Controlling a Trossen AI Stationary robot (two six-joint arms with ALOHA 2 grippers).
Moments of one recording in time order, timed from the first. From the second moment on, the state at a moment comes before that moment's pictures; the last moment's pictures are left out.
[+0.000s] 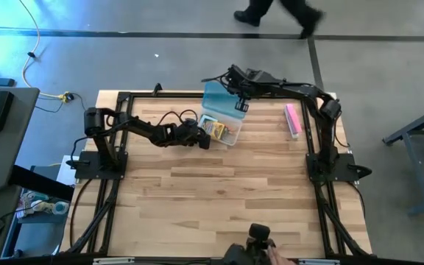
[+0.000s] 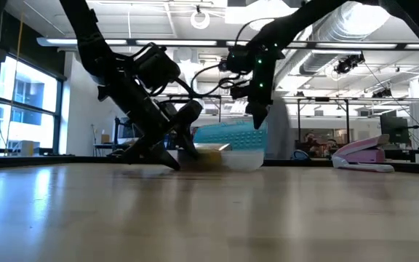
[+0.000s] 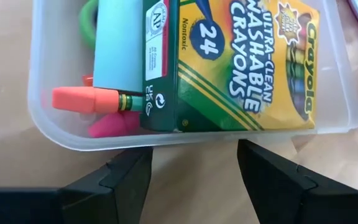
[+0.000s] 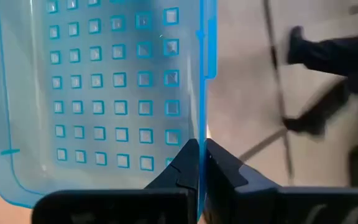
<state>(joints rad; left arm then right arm) 0.39 1.81 0.73 0.30 -0.18 -0.90 -0.60 1.98 1.63 -0.82 0.40 -0.41</state>
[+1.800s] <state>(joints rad) 0.48 1.80 0.73 0.39 -0.14 -0.69 -0.14 1.98 1.63 -0.95 0.84 0.09</state>
